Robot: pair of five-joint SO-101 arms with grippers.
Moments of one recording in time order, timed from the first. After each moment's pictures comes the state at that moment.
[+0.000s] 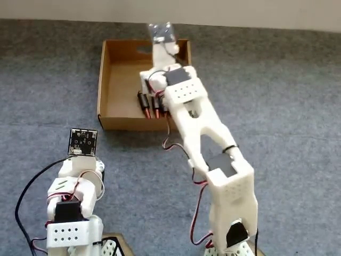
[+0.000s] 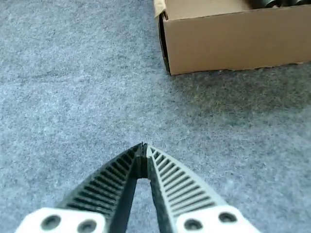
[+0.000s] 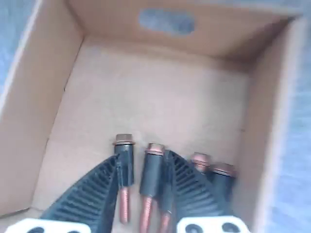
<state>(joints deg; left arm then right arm) -11.6 -92.9 93.8 52.2 -9.0 -26.9 25.8 -26.9 57.3 -9.2</state>
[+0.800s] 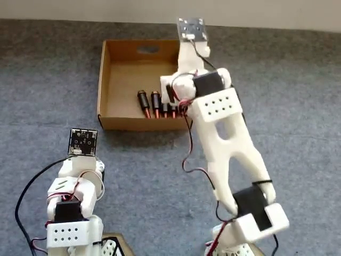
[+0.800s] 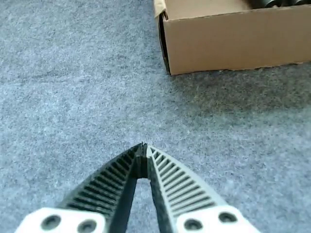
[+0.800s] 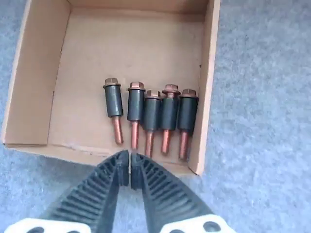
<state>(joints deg) -11.6 -92.9 93.8 52.2 -9.0 -25.1 -2.9 -5.3 69.4 -13.1</state>
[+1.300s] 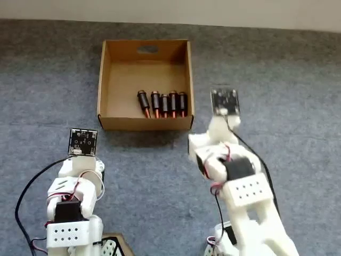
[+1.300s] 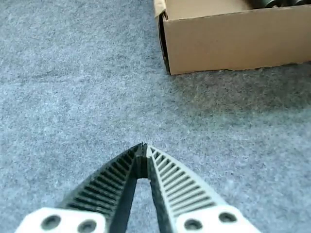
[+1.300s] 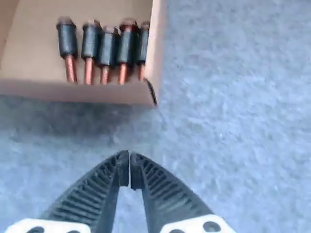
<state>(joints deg) -11.6 -92.9 93.8 52.2 -9.0 -19.3 -53.1 60.5 48.8 -7.4</state>
